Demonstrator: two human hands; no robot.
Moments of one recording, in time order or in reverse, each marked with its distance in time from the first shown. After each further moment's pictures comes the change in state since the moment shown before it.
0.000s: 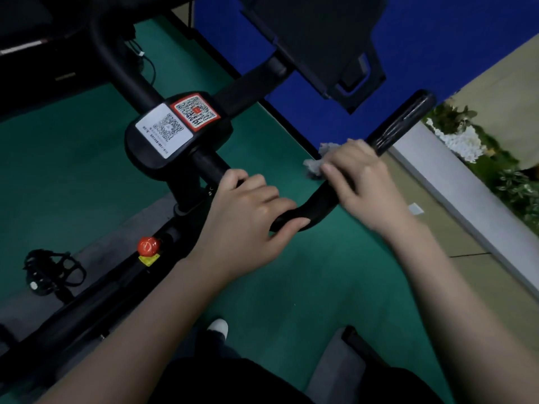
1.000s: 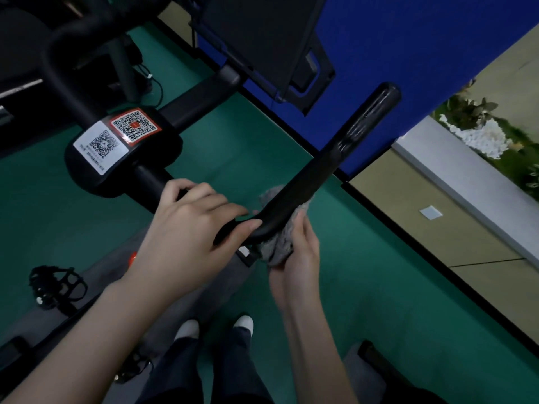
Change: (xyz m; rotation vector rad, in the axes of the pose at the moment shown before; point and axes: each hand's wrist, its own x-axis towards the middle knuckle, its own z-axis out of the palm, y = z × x) left_hand 0.011 0.018 -0.009 0.117 -0.159 -0.113; right_hand -0.049 -0.064 0.067 1.917 0.546 0.954
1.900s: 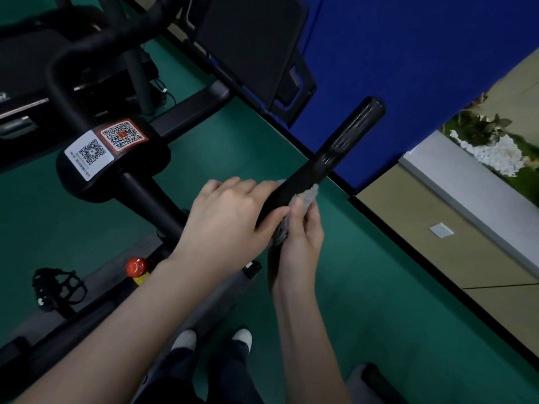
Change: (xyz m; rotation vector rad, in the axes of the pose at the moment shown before) left_hand 0.048 0.048 0.019 0.050 -0.002 -0.125; right_hand 0.027 -0.025 0.004 -0.172 0.044 -0.216
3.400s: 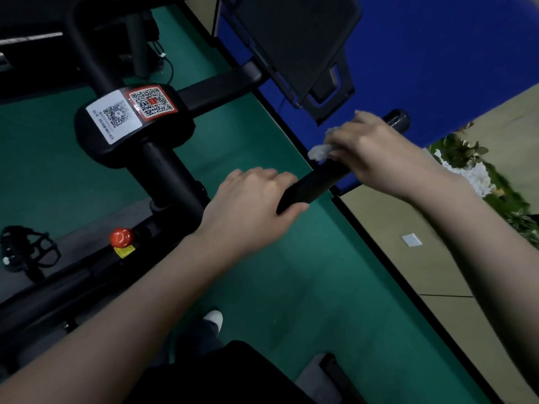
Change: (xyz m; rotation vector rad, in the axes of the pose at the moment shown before) left_hand 0.004 -0.011 0.015 -0.184 0.005 -0.029; right_hand 0.105 -0.139 0.024 -1.973 -1.107 -1.051
